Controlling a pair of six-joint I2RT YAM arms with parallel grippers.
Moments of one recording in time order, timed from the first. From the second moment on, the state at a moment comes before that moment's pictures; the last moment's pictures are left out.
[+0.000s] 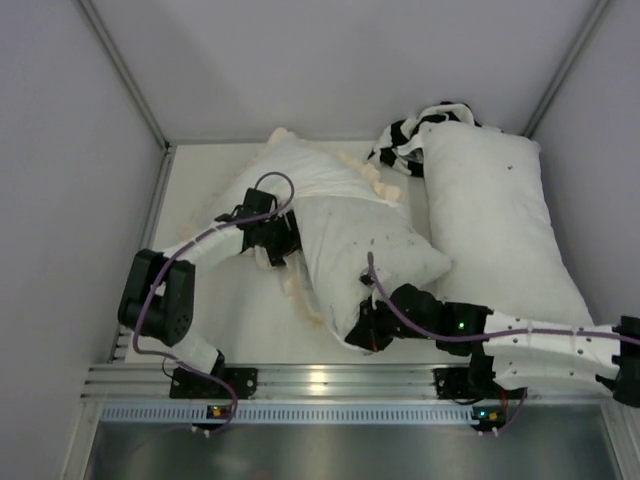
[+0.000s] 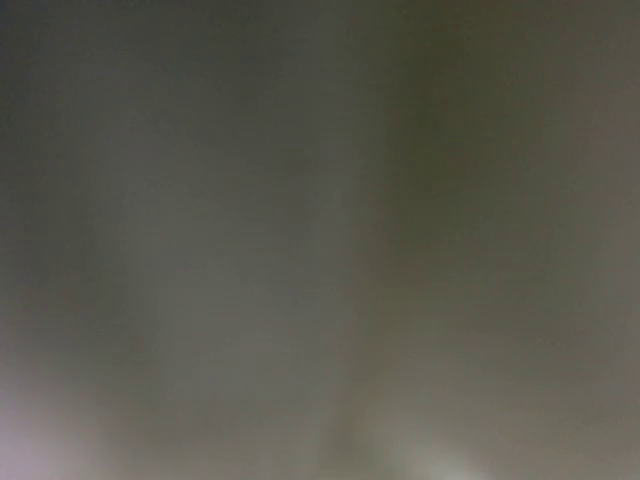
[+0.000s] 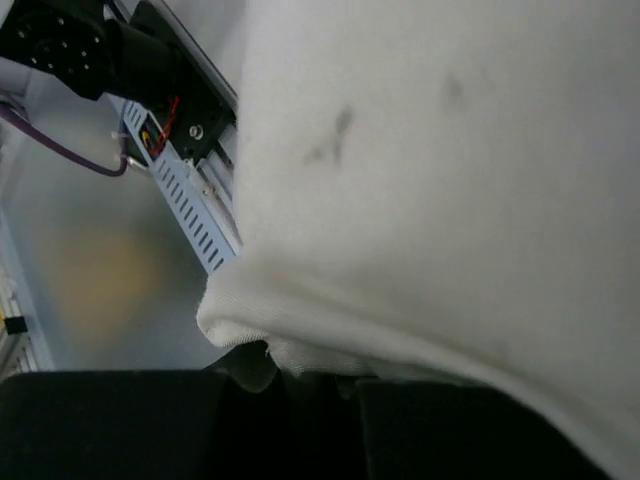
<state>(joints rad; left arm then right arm) -0.33 1.55 0.91 -0.33 0.38 -0.80 1.17 0.83 0.51 -0.20 -0.10 0.69</state>
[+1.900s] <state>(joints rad) -0.34 0.69 0.87 -0.73 0.53 -0.79 1.00 1.43 0.75 0.25 -0.23 0.82</state>
